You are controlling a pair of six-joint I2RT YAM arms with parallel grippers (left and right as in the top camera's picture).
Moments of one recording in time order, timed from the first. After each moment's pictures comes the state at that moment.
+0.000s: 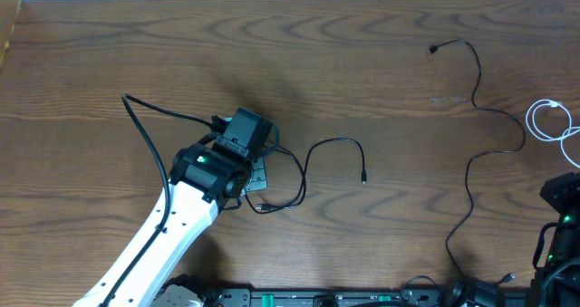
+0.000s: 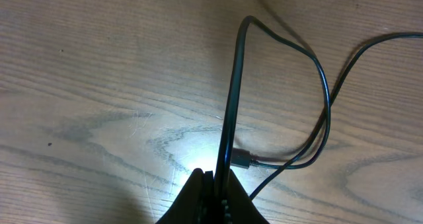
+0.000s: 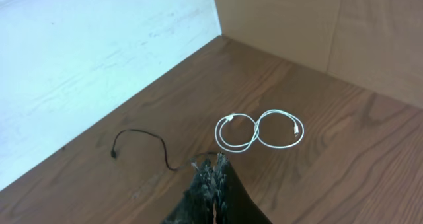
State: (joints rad) left arm -0.49 1.26 1.04 -1.07 -0.17 -0.62; right arm -0.40 0.55 0.94 -0.71 0.21 0.36
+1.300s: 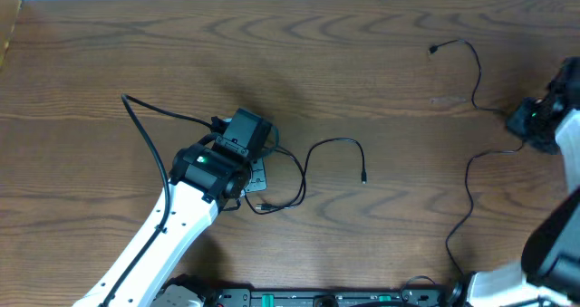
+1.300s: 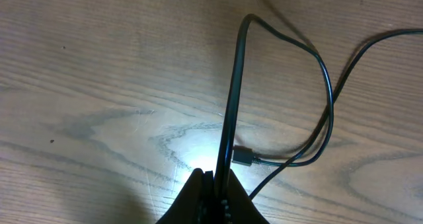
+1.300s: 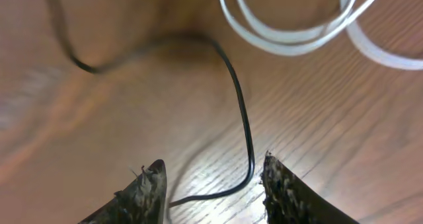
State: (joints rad) left arm -0.49 1.26 1.04 -1.08 -0.17 -0.62; right arm -0.40 1.73 1.22 -0.73 0.06 0.25
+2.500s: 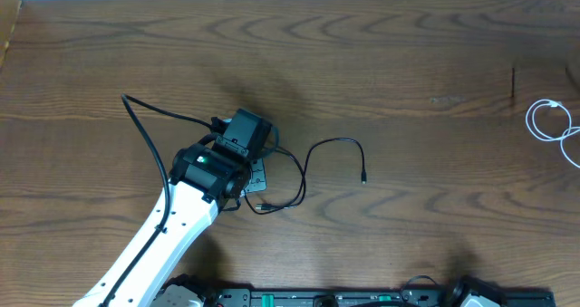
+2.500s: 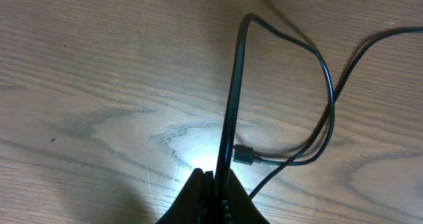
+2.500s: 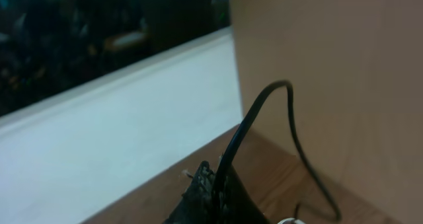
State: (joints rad) left arm -0.49 1.26 1.04 -1.08 -0.17 -0.62; right arm -0.44 0.91 1.50 -0.66 0.16 0.22
